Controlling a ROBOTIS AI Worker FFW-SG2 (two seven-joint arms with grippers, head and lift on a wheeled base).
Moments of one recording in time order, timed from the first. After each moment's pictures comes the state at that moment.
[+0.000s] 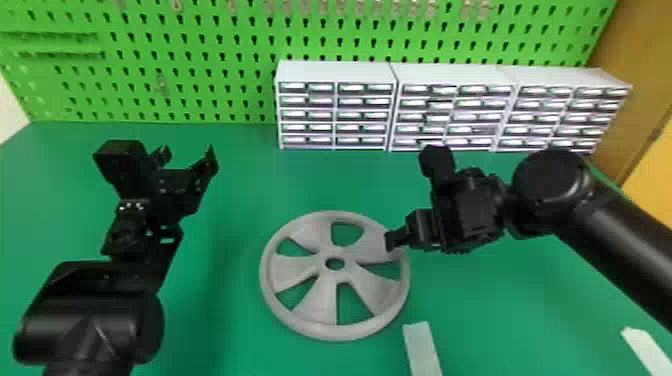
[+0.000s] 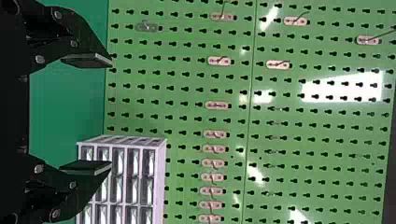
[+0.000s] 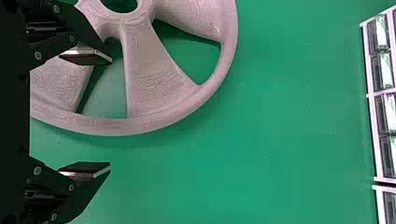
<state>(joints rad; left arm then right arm) -0.13 0.11 0.00 -1.59 0.16 0.06 -0.02 -0.78 -0.48 0.73 -1.29 -1.57 1.06 -0.69</state>
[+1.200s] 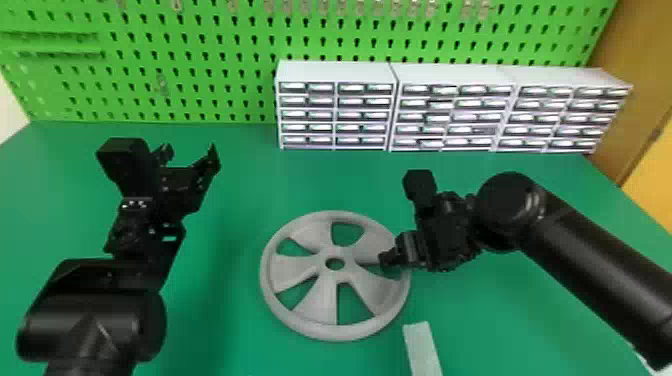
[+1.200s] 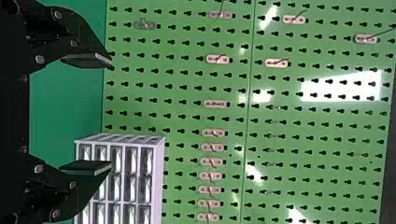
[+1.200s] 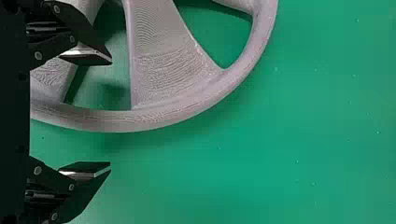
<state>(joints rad) -0.14 0.11 -0.01 -1.59 0.16 0.06 -0.02 -0.78 -0.38 0.76 -1.14 -1.36 1.06 -0.60</state>
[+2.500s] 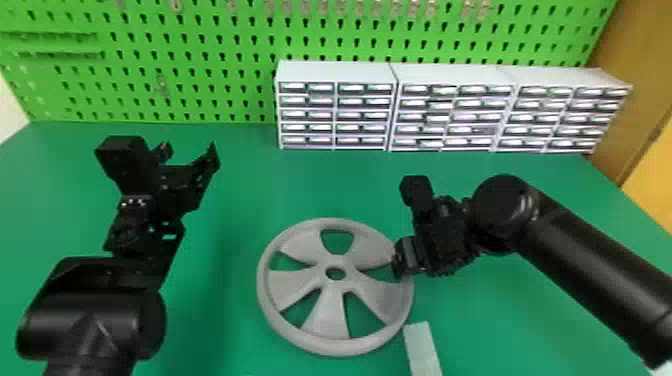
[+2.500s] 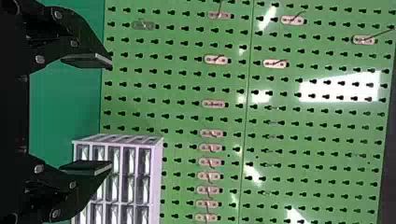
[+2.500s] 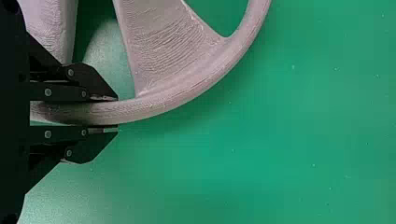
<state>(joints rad) -0.15 0.11 -0.01 -1.59 0.16 0.06 -0.01 -0.79 -0.37 0.79 -1.12 -1.36 1.08 -0.60</state>
